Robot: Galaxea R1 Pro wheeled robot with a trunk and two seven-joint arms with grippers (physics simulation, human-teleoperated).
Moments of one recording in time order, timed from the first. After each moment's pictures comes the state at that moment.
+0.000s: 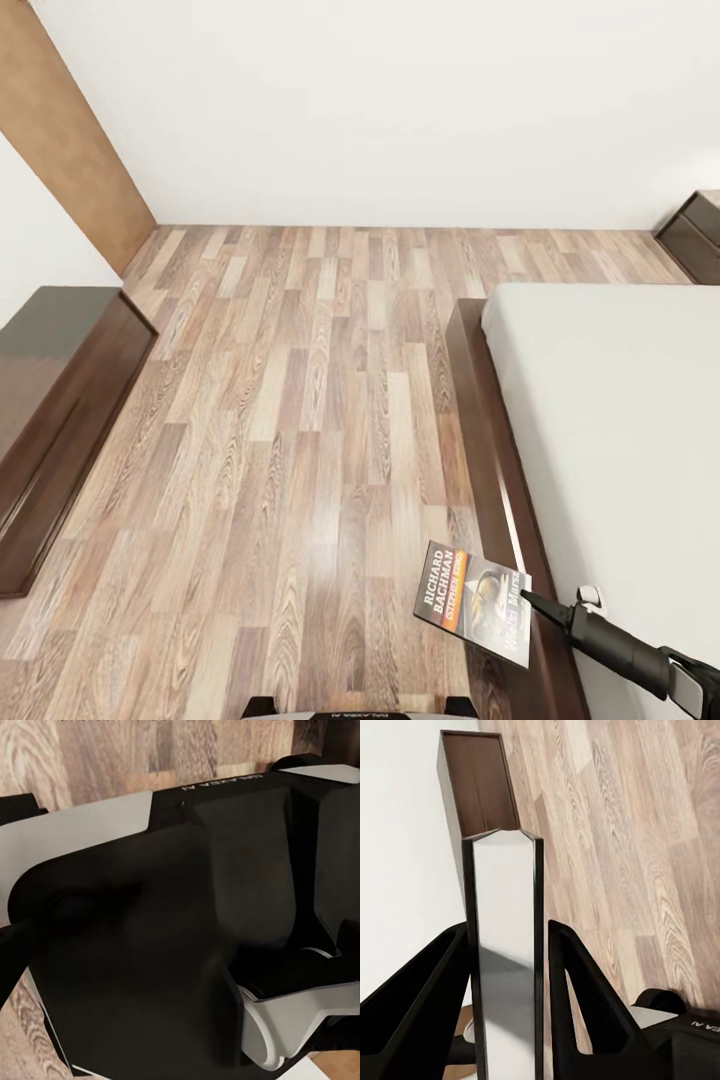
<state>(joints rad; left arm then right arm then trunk) -0.43 0.19 -0.83 -0.02 0.75 -0.14 -0.68 -0.63 -0.42 0.00 -0.01 -0.51 0.22 1.47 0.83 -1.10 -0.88</state>
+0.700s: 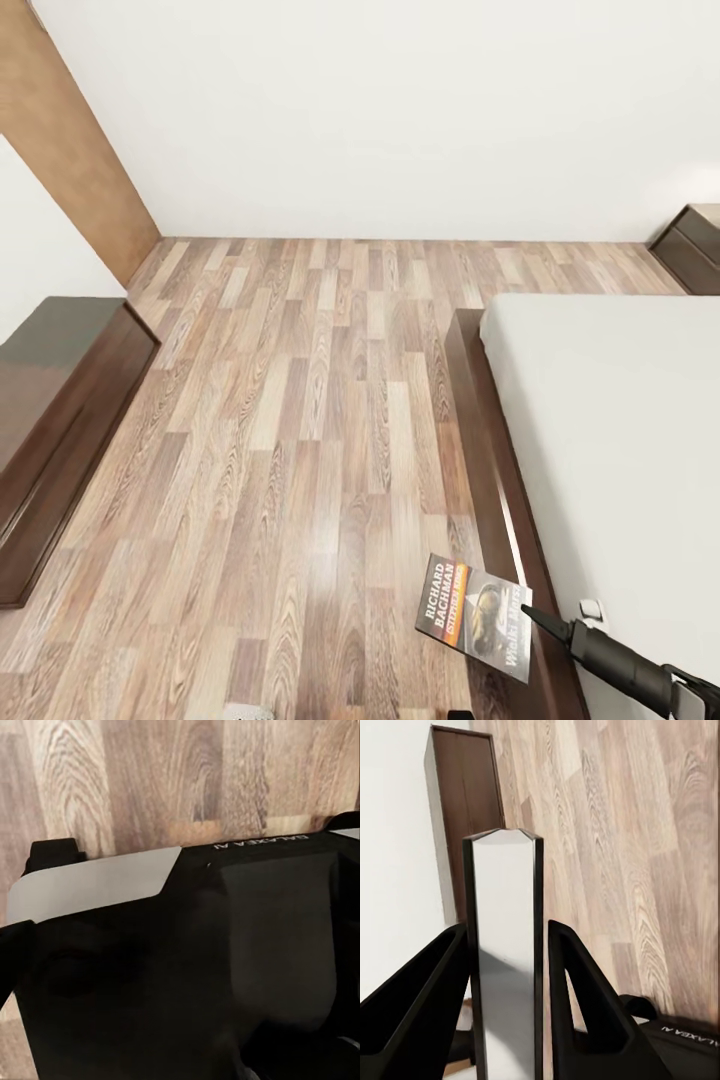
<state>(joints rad) -0.43 0.03 -0.82 -0.04 0.79 -0.14 -0.27 -0.63 -0.41 0.01 0.06 -0.51 0.09 1.45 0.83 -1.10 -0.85</state>
